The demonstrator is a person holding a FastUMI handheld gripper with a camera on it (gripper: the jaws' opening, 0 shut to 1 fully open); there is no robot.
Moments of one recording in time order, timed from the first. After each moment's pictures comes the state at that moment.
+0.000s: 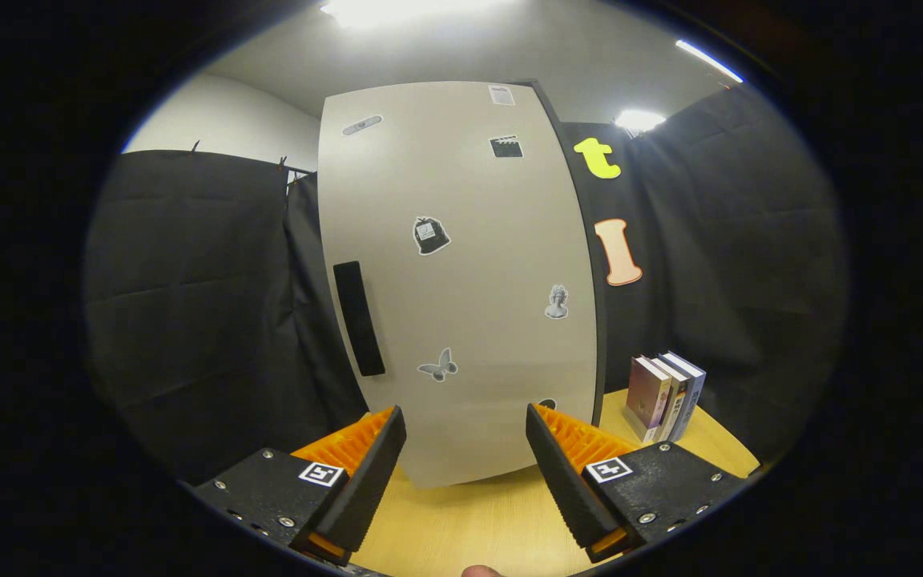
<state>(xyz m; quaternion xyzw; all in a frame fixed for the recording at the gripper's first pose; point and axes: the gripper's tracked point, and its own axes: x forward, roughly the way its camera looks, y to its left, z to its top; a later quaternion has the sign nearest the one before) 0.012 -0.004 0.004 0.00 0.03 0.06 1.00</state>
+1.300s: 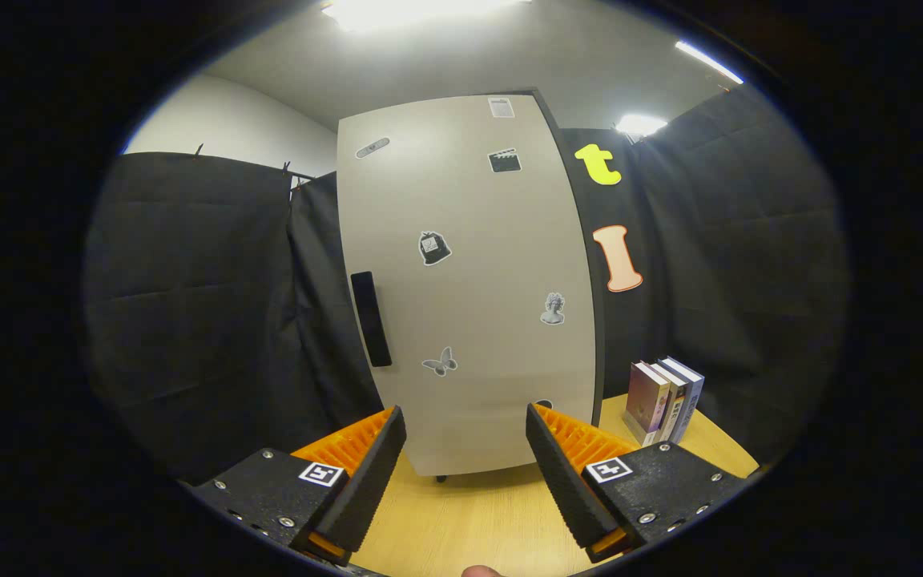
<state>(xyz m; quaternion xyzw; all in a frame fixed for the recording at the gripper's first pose) 0.009 -0.002 0.009 -0.01 0.02 0.06 1.00</state>
